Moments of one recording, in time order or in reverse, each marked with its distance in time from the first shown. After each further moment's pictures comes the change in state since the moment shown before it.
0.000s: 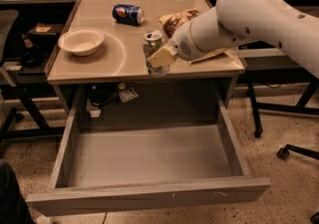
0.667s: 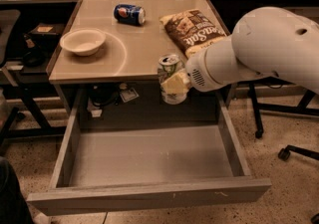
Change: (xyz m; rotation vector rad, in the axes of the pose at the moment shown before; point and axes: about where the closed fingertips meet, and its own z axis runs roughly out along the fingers) arm 0.060 0.053 -0.051 0.117 0.102 0.140
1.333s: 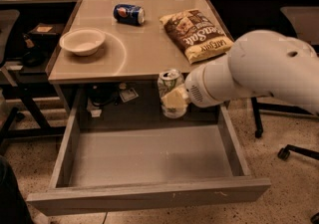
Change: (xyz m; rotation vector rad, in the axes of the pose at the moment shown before) arm 0.030 0.012 0.013 -0.011 0.029 0.050
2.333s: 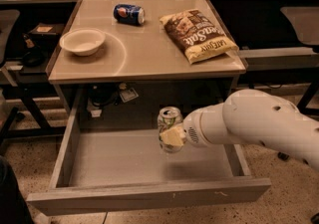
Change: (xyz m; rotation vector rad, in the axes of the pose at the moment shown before) arm 0.089 0.036 0.047 -0.065 0.044 0.129
